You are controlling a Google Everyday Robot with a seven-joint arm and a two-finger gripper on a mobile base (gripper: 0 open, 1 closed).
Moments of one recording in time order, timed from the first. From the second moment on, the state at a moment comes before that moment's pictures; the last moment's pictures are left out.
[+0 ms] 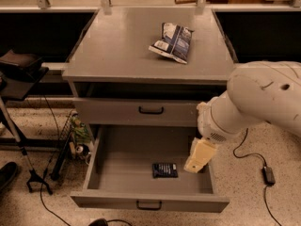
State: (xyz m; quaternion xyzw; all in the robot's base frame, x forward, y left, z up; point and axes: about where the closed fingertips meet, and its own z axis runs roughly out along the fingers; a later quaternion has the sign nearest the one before) arm 0.457 -0.121 0.782 -0.59 0.78 0.01 0.21
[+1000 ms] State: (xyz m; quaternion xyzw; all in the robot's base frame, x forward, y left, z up) arm 0.602 -0.048 0.608 -0.60 0.76 0.08 0.23
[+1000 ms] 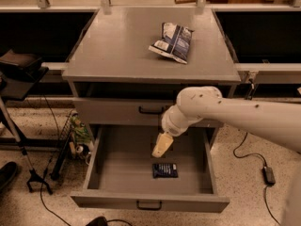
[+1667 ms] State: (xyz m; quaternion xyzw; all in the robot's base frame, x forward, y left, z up) arm 0.603 -0.049 0.595 -0.60 0.76 0.08 0.22
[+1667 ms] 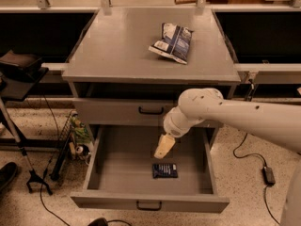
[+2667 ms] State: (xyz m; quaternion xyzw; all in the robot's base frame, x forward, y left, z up) arm 0.605 -0.056 0.576 -0.61 0.76 0.08 0.20
